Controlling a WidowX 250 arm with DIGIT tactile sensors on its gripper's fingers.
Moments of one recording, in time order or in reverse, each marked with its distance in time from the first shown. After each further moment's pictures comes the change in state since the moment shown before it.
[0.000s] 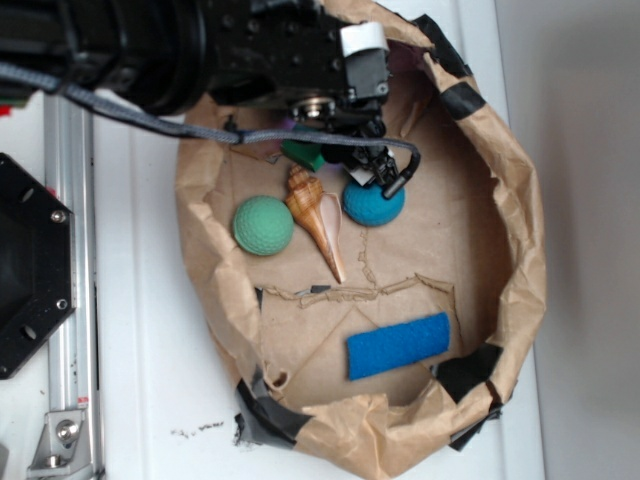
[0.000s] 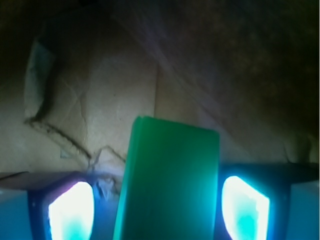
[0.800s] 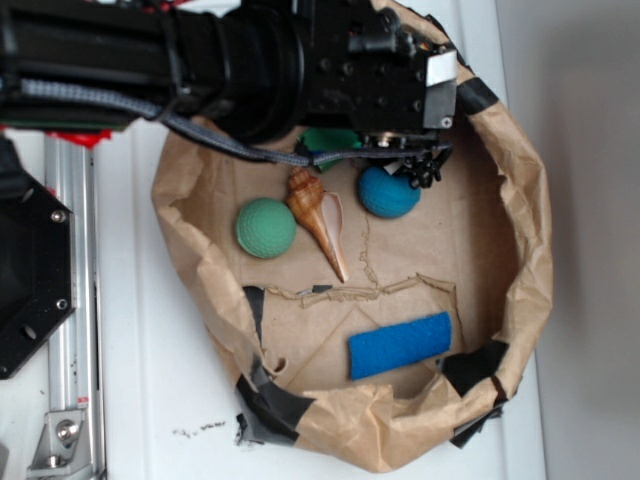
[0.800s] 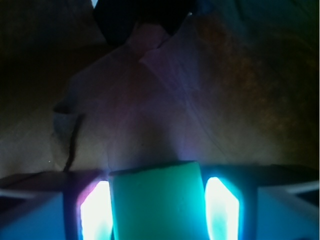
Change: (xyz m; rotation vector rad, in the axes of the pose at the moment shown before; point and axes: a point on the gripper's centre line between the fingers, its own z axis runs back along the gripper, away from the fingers) arm 0.006 -0.016 -0.011 0.127 0.012 -0.045
